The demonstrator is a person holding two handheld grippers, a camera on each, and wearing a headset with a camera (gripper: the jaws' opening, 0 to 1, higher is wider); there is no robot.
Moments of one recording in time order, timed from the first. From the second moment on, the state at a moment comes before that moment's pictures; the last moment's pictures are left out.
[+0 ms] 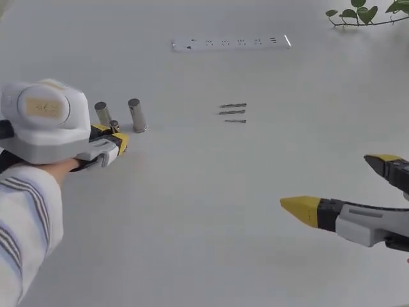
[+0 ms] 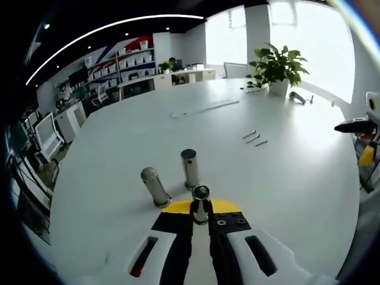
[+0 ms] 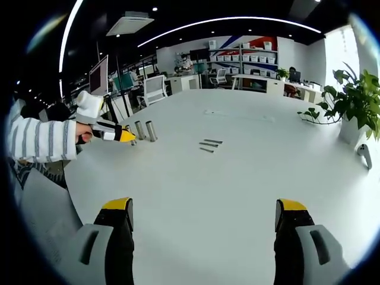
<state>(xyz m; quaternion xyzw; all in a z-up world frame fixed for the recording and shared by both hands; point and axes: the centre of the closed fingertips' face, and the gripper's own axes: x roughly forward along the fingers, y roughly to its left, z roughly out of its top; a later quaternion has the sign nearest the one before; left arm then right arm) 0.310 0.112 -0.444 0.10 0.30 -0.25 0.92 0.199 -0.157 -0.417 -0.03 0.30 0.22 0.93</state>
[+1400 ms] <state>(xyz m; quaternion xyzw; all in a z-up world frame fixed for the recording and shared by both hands) 0.245 0.129 -0.461 0.04 0.32 -0.13 0.94 0.199 -0.142 -0.415 -0.05 0.29 0.26 0.92</state>
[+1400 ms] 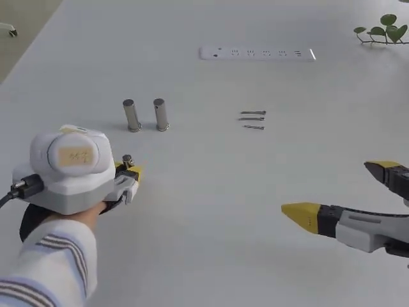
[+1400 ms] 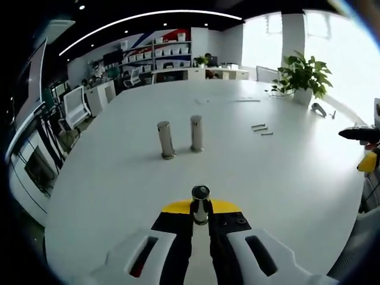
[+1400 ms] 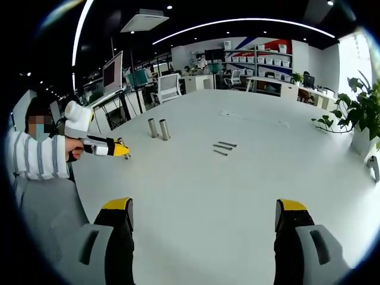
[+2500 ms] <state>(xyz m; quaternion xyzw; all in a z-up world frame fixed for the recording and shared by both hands) 0.237 0.129 -0.467 0.04 0.31 -0.11 0.94 0.198 -0.145 -0.420 -0.05 0.29 0.26 0.92</state>
